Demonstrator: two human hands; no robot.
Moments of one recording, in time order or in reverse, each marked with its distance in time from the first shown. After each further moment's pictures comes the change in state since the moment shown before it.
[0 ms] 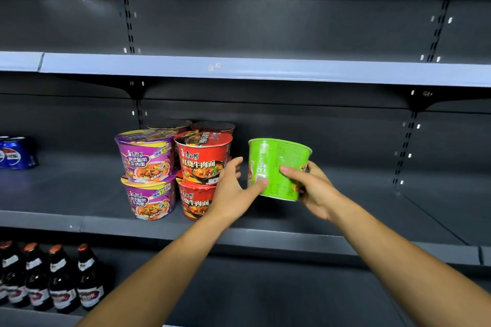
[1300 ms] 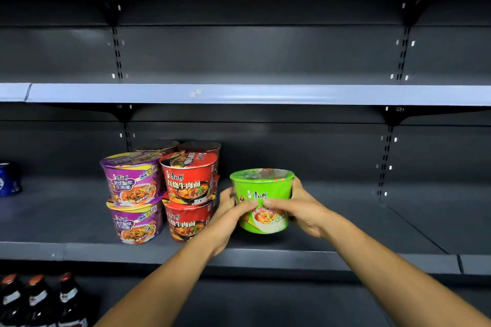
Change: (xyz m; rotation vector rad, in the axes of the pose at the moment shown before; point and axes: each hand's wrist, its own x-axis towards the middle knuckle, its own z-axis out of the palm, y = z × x) left_hand 0.006 -0.011 0.022 -0.469 -0.242 -0.167; right_hand -0.011 -0.006 -0.017 -0.222 -0.117 0.008
